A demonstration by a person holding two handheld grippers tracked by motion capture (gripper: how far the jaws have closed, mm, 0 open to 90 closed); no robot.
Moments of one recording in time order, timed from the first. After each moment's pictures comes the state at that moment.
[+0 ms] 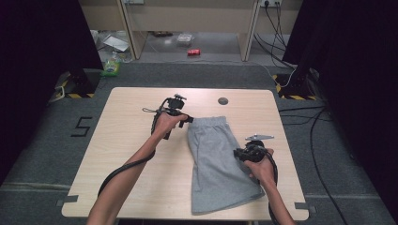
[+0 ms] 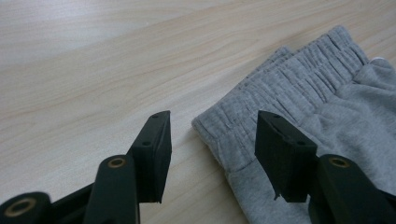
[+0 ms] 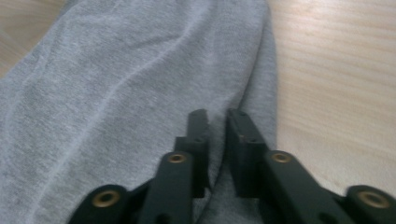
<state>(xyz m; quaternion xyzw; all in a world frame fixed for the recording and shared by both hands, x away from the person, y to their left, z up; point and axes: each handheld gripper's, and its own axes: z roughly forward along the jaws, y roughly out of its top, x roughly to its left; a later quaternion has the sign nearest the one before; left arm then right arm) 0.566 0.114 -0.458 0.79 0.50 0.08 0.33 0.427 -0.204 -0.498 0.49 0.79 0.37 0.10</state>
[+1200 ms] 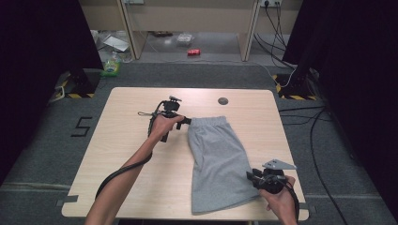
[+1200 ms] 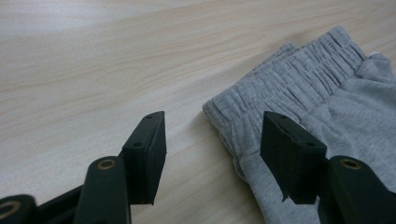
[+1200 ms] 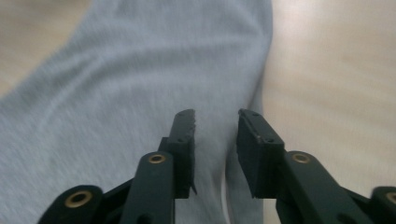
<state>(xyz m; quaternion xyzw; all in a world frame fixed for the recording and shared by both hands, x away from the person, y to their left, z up) 0.561 0.127 -0.466 0.78 0.52 0.06 0.34 0.318 -0.235 -0.479 0.49 0.78 0.36 0.14</state>
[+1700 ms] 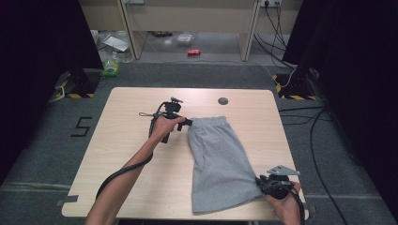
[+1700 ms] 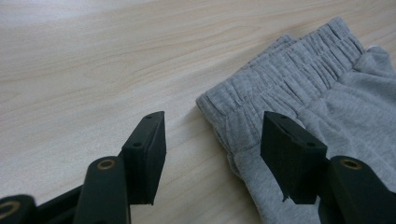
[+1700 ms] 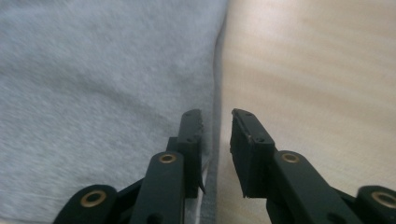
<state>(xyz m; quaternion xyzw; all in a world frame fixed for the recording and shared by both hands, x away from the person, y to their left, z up) 0.560 0.124 -0.469 0.78 0.52 0.05 0.34 0.309 -0.254 -0.488 0.50 0.78 0.33 0.17</state>
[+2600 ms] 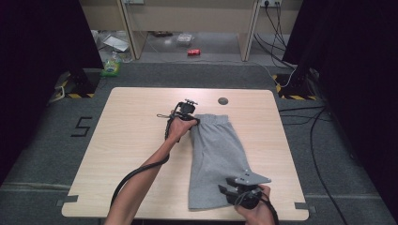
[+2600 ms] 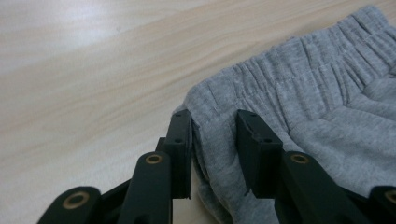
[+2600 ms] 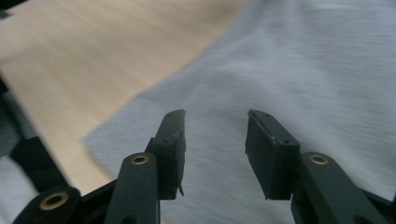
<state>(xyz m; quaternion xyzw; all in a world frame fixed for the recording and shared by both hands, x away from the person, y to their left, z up) 0.573 0.069 -0.484 0.80 0.49 0.13 0.32 0.280 -0.153 -0.471 0.38 0.82 0.42 0.11</state>
